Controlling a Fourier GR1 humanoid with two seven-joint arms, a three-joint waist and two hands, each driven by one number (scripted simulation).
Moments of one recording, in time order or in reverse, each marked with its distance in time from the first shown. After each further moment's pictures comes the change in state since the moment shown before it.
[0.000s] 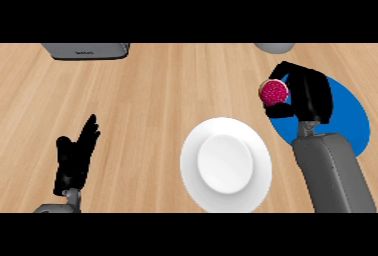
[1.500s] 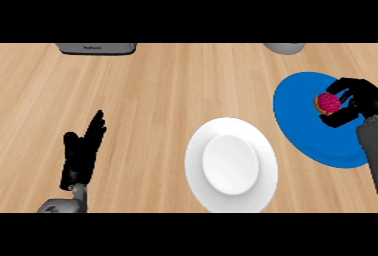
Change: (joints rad) left arm -0.031 -0.044 0.013 -0.002 -0.040 -0.036 0.014; right arm -0.133 -0.308 -0.290 0.666 -0.180 0.166 -0.185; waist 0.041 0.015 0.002
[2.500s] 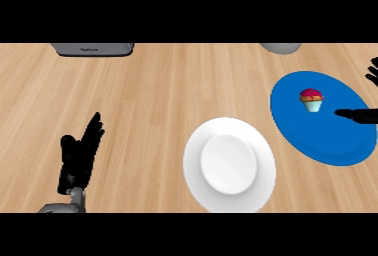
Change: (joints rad) left arm 0.029 -0.009 0.006 -0.035 -0.016 0.004 0.017; right arm -0.013 -0.057 -0.335 0.134 -0.487 0.194 -0.474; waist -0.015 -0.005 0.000
